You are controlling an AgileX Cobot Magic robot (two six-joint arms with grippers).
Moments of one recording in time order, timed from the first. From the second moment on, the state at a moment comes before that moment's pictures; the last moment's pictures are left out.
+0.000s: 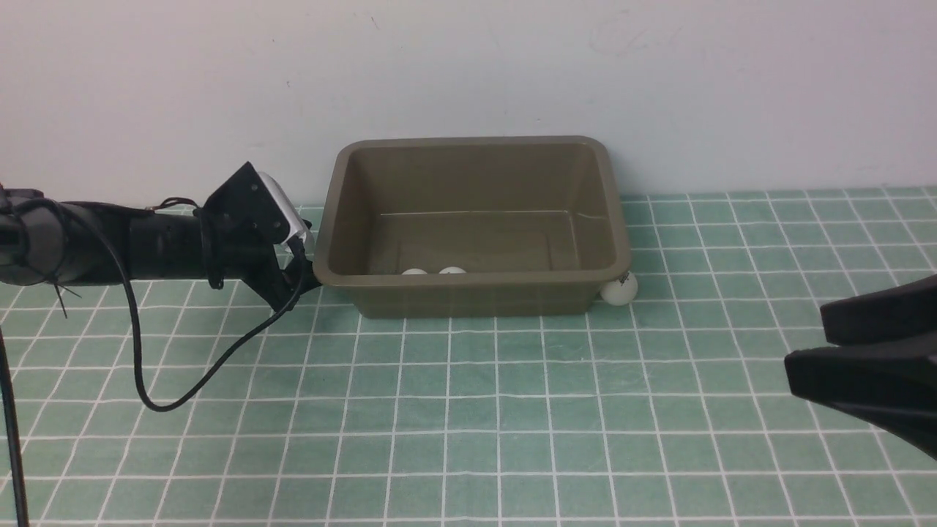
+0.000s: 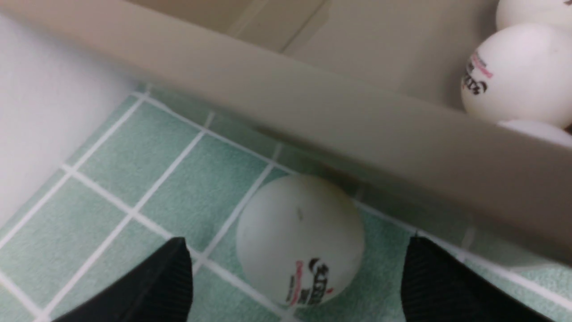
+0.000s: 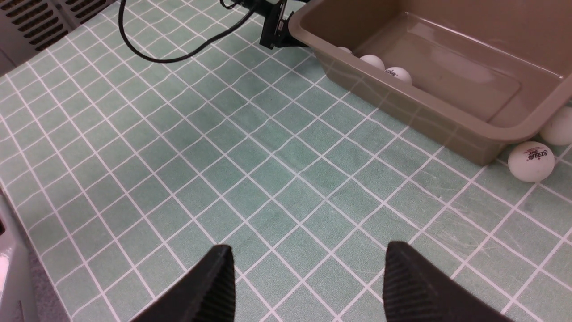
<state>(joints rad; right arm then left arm) -0.07 0.87 -0.79 0.98 1.17 -1.09 0.12 2.25 -1.37 -1.56 0.74 2.38</state>
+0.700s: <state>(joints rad) -0.07 0.87 -0.79 0.98 1.19 -1.09 0.12 2.30 -1.37 -1.68 0.77 2.54</state>
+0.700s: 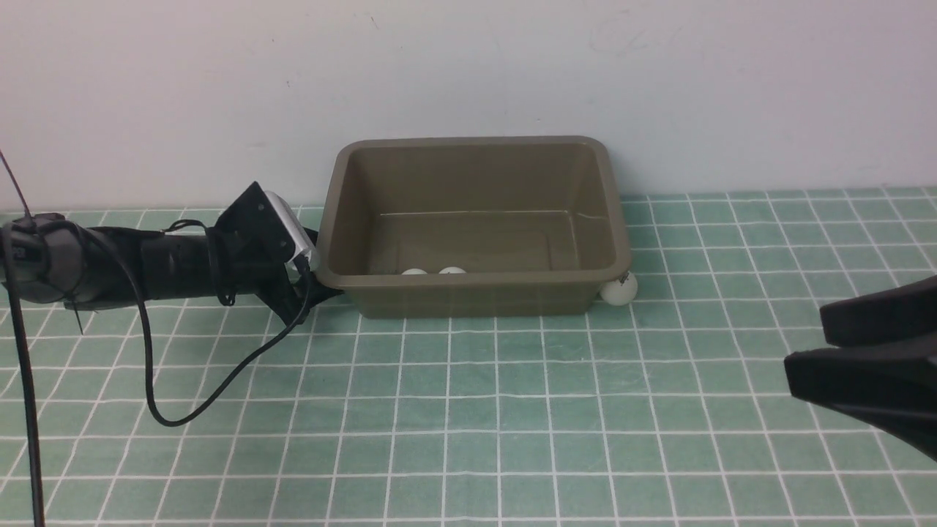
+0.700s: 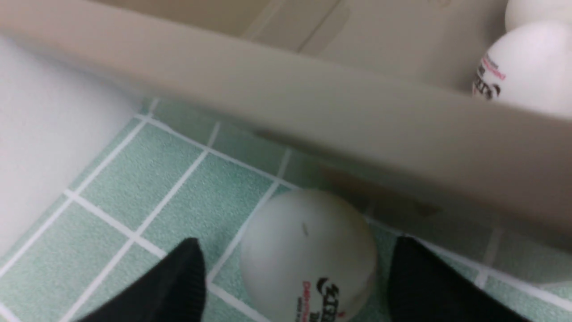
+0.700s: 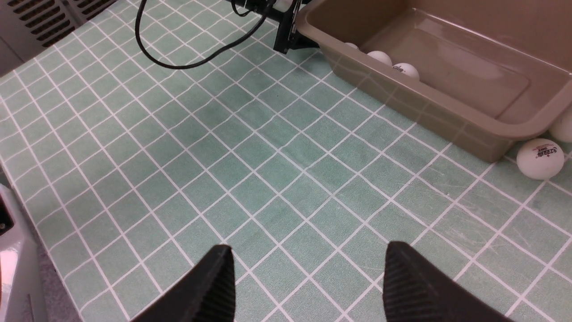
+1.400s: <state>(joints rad) -0.07 0.87 -0.79 0.98 1.20 -1.09 0.20 2.14 -1.37 -1.52 0.60 2.25</state>
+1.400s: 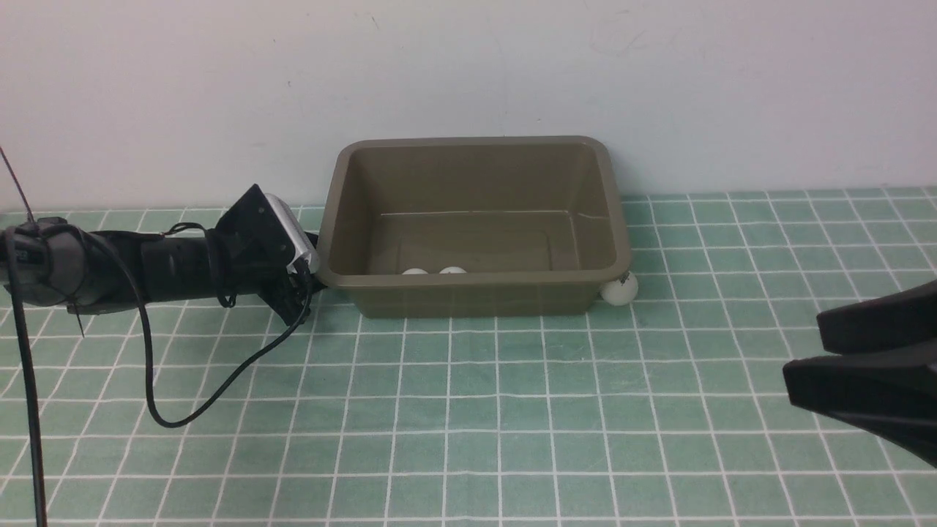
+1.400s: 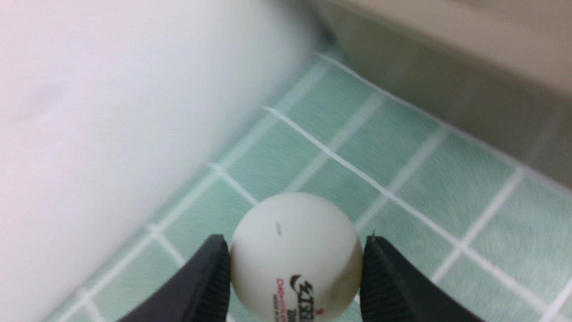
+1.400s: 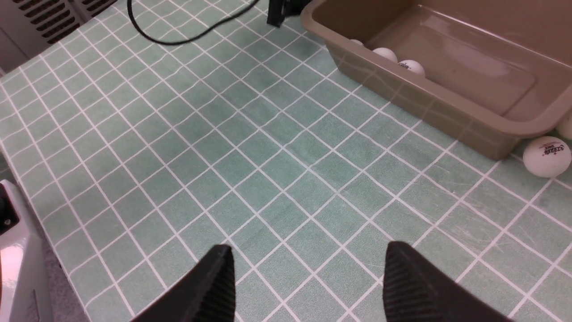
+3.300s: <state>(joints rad) -0.07 0.71 -0.79 0.98 1.18 -1.06 0.07 1.26 -1.37 -0.17 0.92 0.52</state>
